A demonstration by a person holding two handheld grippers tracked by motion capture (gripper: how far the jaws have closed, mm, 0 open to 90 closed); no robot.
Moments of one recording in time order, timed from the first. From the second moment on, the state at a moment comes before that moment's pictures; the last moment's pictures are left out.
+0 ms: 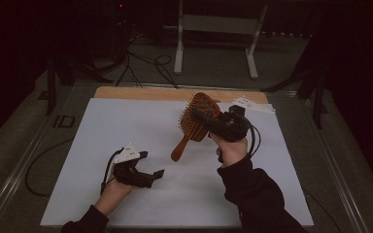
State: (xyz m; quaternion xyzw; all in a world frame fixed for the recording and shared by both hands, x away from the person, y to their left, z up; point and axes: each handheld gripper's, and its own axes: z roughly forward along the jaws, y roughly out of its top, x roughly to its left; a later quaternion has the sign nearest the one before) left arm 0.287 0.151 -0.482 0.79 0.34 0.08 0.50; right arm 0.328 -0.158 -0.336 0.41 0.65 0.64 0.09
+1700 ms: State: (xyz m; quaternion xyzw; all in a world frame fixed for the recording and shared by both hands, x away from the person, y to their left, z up) left arm 0.250 0.218 -0.502 0.79 0.35 0.13 0.49; right arm 0.392 -0.196 -0.257 0.41 0.62 0.64 0.21
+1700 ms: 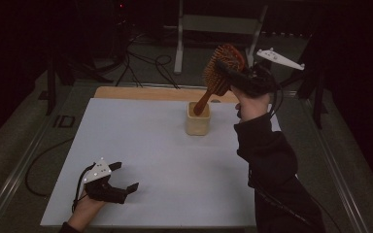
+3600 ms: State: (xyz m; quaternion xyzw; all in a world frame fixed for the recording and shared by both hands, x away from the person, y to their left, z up) left arm 0.245 0.216 -0.502 0.79 0.33 0.14 0.50; right arm 0.473 -0.176 -0.357 0.45 0.64 0.58 0.21
